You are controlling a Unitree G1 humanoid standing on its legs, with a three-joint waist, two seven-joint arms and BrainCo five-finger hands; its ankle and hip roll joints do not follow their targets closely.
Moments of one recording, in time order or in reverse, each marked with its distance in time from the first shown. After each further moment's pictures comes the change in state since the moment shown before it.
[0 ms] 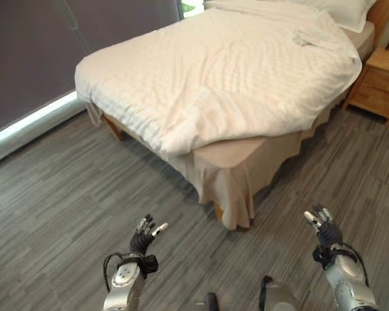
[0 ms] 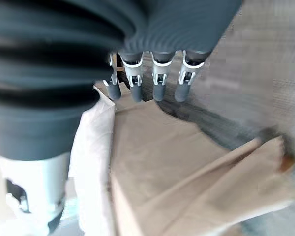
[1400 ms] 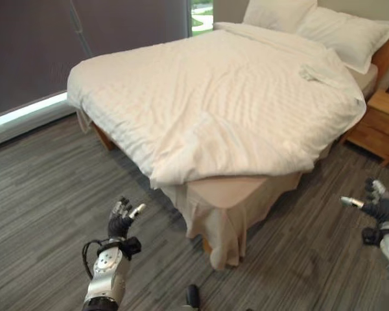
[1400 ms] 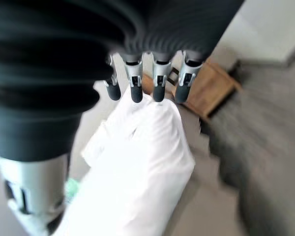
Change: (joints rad) left arm -0.077 0.048 -0.012 0.013 -0.105 -0.029 0.015; right arm -0.245 -0.537 -0.048 0.074 -0.442 0.052 -0.057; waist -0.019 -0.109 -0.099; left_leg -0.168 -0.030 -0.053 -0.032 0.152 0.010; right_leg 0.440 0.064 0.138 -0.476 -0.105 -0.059
